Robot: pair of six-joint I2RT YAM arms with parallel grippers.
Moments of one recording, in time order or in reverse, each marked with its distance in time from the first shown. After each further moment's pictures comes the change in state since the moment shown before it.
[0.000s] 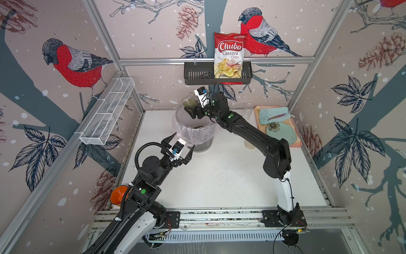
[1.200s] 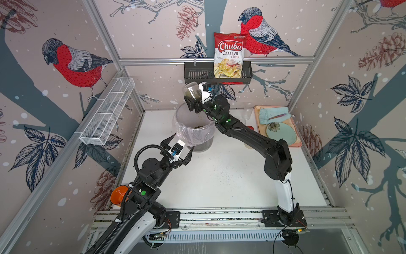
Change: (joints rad) left arm 0.000 -0.025 -0.029 0.022 -0.002 0.000; right arm 0.034 -0.014 -0.089 0.383 0.193 0.041
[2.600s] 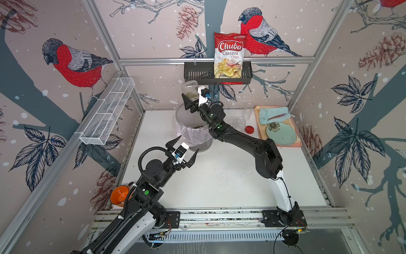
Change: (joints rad) left arm -0.065 0.018 -0.050 0.080 0.015 -0.024; right arm 0.043 0.129 0.010 0.372 0.160 -0.109
